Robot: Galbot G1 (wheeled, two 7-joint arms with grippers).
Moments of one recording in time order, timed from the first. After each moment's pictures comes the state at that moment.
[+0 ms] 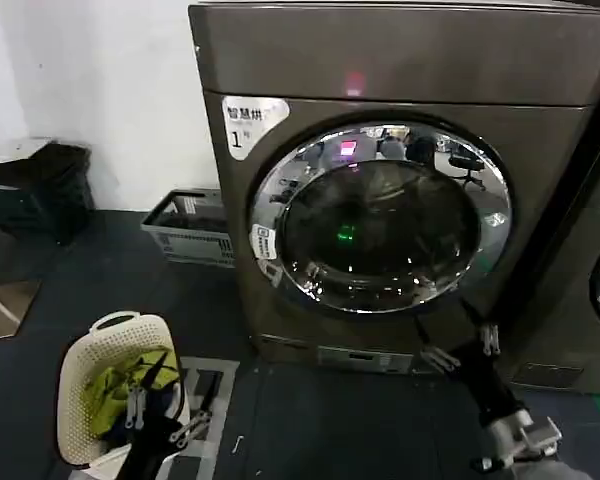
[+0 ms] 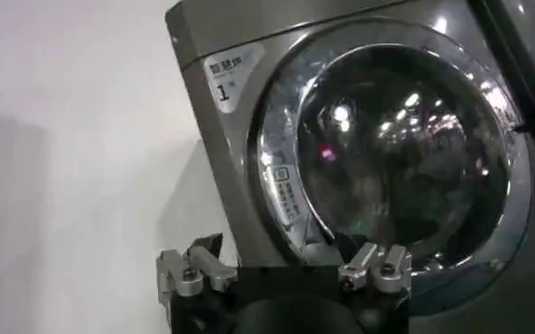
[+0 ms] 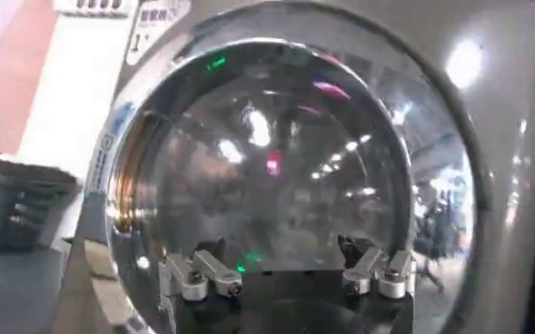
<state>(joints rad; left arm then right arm) 1.83 -1.41 -0.69 -2.20 0.06 -0.44 0.17 -1.32 1.01 0.54 2.08 0.34 0.07 -0.16</state>
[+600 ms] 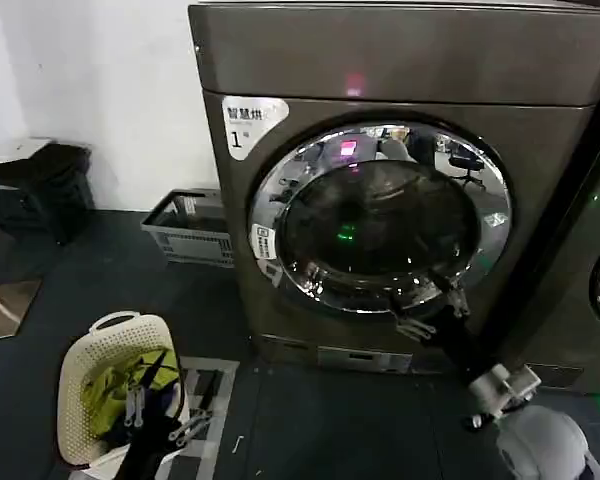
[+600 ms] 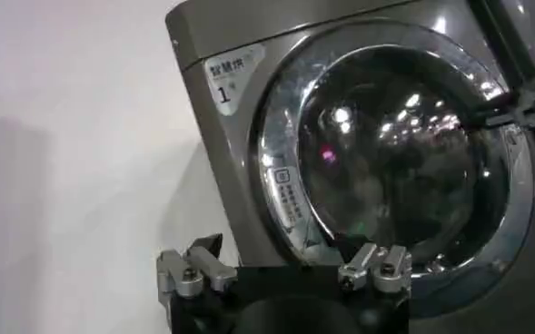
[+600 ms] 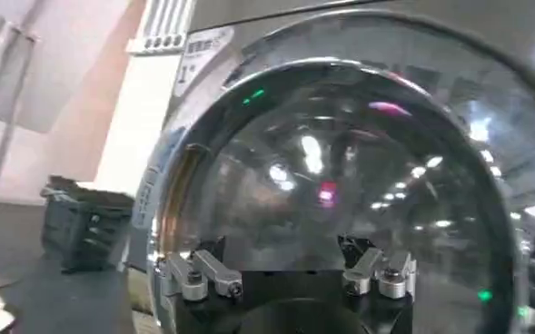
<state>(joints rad) 1.82 -1.41 -0.69 -2.20 0.06 -0.44 0.18 -1.09 0.88 0.33 2.00 0.44 0.07 -0.17</state>
